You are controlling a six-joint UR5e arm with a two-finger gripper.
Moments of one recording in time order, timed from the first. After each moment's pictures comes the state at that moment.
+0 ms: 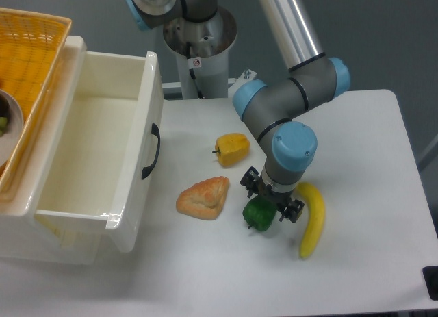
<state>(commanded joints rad) 2.53 -2.09 -1.61 -1.06 1.48 1.16</state>
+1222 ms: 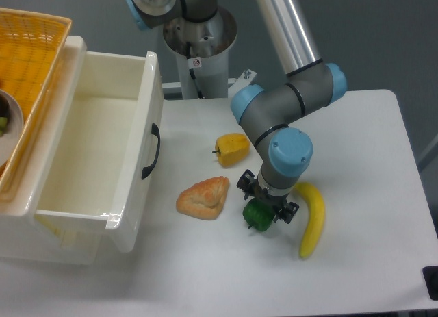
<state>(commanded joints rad) 2.53 -2.10 -1.61 -1.06 1.49 1.15</state>
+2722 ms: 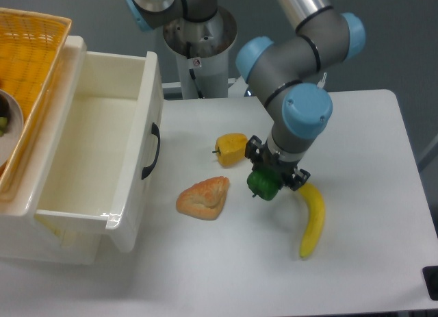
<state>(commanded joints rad) 2.56 -1.89 -1.53 -1.45 1.52 1.23</state>
